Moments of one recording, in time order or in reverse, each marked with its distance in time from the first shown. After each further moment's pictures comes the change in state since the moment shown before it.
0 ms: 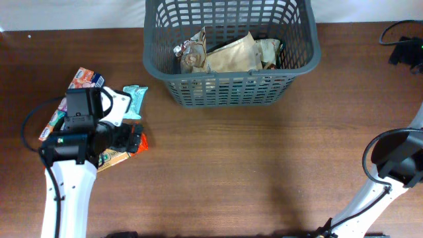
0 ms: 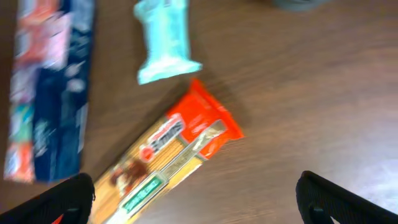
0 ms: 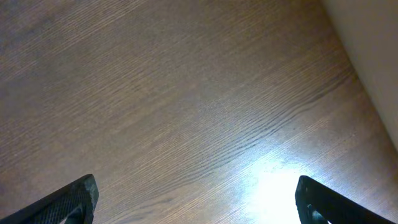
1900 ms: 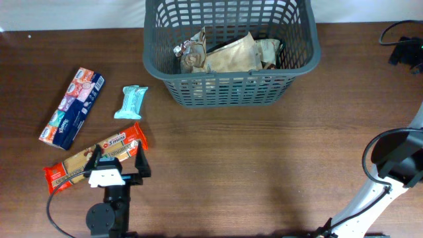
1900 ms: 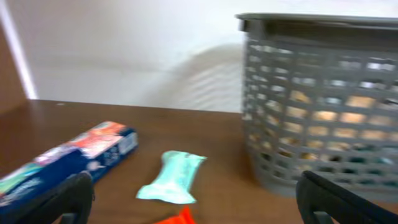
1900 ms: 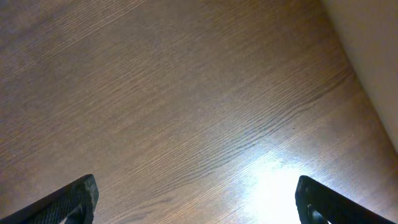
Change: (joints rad) left arm -0.006 -1.210 -1.117 0.991 -0.012 -0.425; right arm 0.000 0.000 0.000 0.000 0.003 0.000
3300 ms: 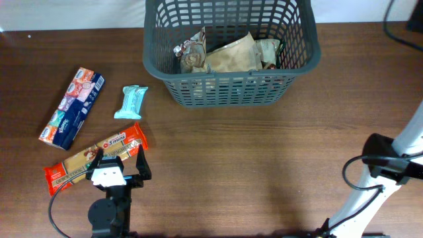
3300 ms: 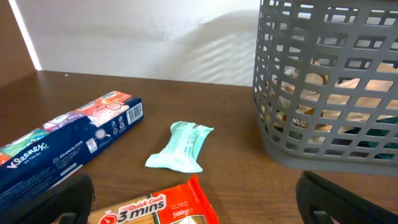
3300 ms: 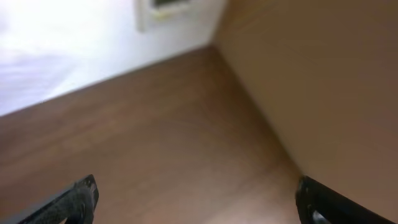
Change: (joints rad) left arm 0.000 0.000 -0.001 -0.111 -0.027 0.000; right arm 0.102 -0.016 0.509 -0.103 0.133 -0.046
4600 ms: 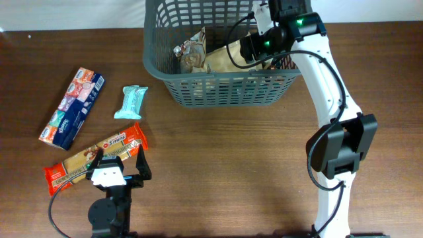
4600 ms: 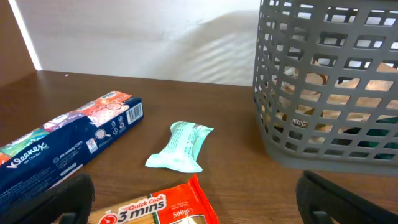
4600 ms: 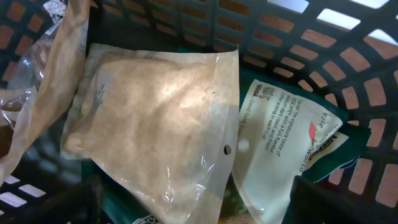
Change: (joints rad) left arm 0.000 0.000 0.000 0.000 0.000 0.000; right arm 0.595 0.031 -0.718 0.469 -0.421 -0.101
